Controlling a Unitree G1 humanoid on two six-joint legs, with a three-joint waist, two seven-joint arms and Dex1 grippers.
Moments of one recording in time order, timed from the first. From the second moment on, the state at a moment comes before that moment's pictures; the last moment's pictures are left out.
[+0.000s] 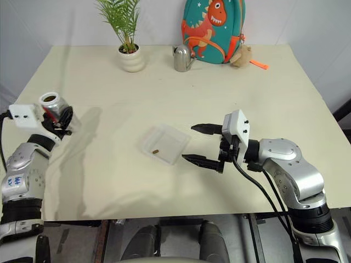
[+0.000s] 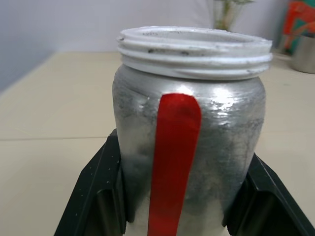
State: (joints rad) left arm -0.36 0.60 0.38 0.30 -0.44 0.08 -0.20; right arm -0.39 -0.65 0.00 -0.39 0.62 0.51 0.98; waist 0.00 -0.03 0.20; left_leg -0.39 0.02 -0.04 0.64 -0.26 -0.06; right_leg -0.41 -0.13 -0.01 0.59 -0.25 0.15
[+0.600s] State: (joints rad) left arm -0.24 0.58 0.42 0.43 -0.37 -0.07 -0.31; right arm -0.42 -0.62 0.03 -0.37 0.60 0.50 0.98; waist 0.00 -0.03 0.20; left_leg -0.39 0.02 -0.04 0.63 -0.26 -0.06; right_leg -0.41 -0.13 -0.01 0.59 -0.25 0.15
